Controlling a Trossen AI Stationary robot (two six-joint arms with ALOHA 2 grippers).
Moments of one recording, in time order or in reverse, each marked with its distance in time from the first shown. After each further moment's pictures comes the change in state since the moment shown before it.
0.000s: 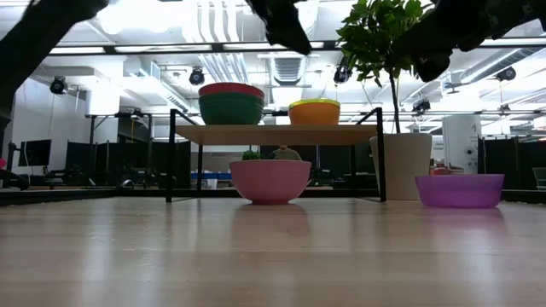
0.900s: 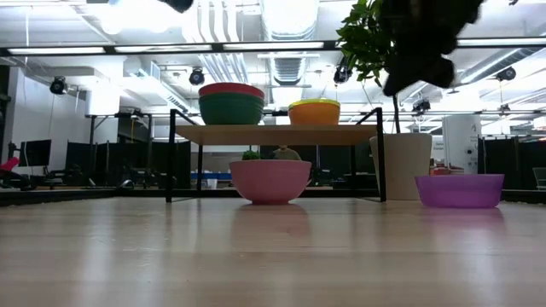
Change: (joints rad) left arm -0.315 -1.029 -1.343 0.795 -0.111 -0.230; right arm -0.110 0.315 0.424 -0.688 0.029 0.506
